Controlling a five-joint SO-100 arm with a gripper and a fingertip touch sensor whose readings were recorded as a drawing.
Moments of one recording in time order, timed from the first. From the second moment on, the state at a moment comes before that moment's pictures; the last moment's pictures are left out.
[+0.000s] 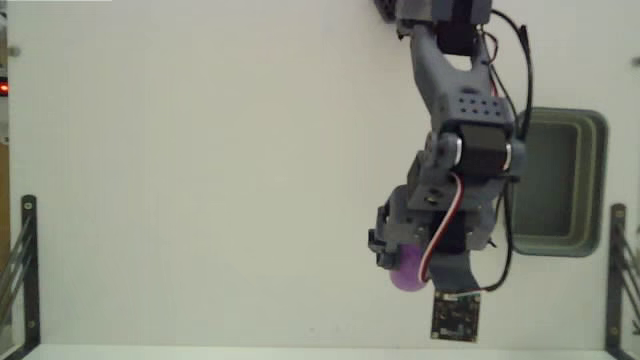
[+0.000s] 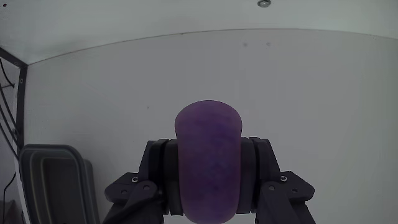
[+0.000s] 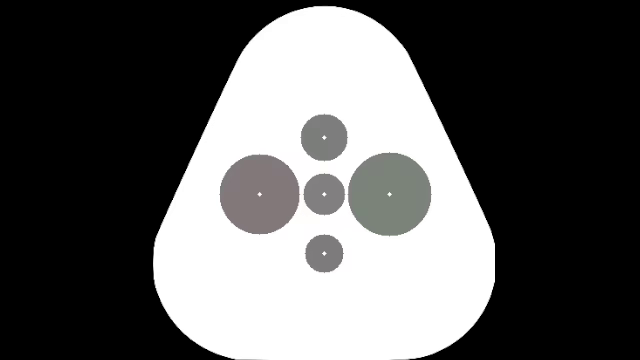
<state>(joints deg) 2.9 81.1 30.8 100.0 -0.2</state>
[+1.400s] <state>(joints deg) -14.4 81.7 46.4 92.9 -0.2</state>
